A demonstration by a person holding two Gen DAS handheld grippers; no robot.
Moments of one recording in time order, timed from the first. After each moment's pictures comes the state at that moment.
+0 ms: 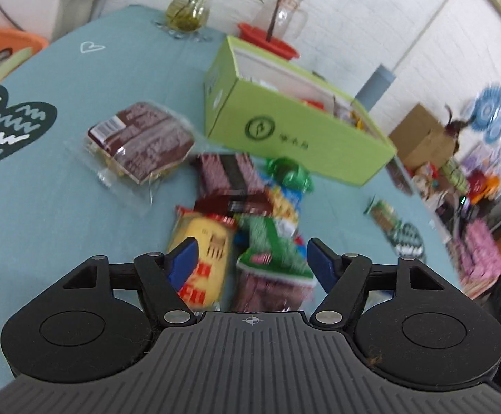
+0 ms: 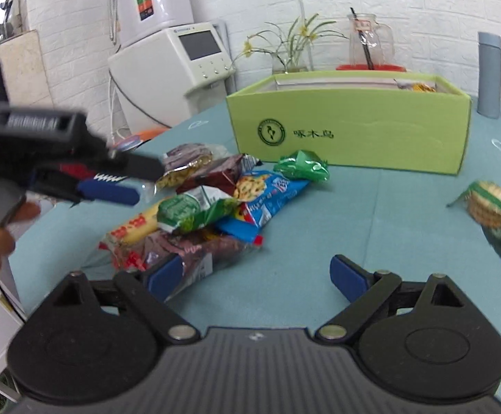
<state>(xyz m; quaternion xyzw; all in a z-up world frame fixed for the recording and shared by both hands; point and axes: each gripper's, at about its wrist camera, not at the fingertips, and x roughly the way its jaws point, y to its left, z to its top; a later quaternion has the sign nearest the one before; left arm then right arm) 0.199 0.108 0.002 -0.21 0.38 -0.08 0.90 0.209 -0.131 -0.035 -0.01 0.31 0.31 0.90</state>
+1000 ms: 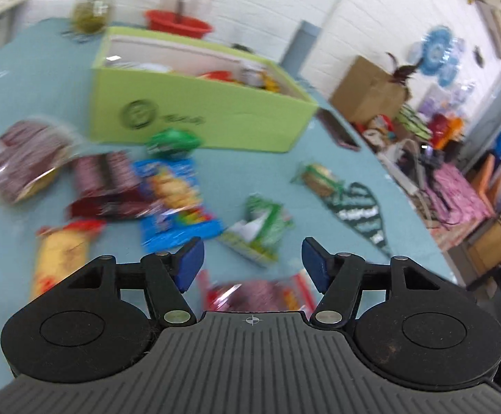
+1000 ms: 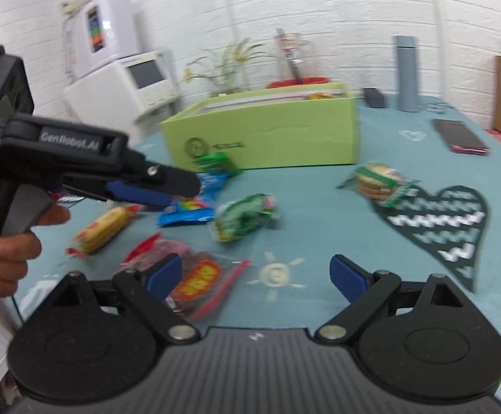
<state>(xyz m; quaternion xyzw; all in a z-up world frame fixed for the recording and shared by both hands) 0.212 0.036 0.013 -0.16 0.39 -0.17 0.89 0.183 -0.199 -0.024 0.01 0.29 0.25 0.92</state>
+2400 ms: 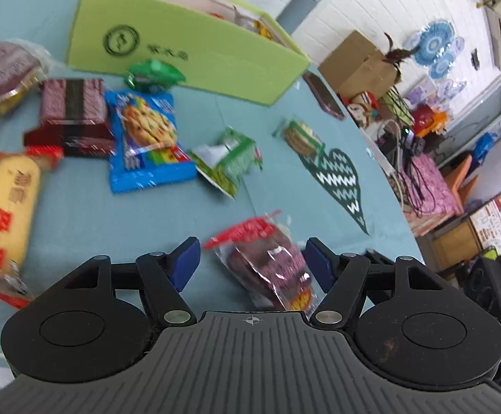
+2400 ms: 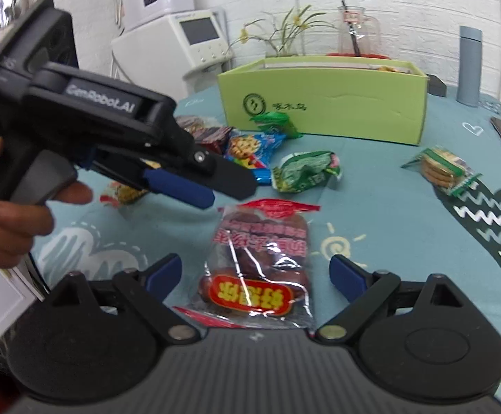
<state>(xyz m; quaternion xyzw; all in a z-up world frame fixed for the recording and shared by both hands) 0.223 0.016 -0.015 -0.21 0.45 -0.22 0.84 0.177 -0.162 -0.039 -0.05 0.33 0.31 0.89</state>
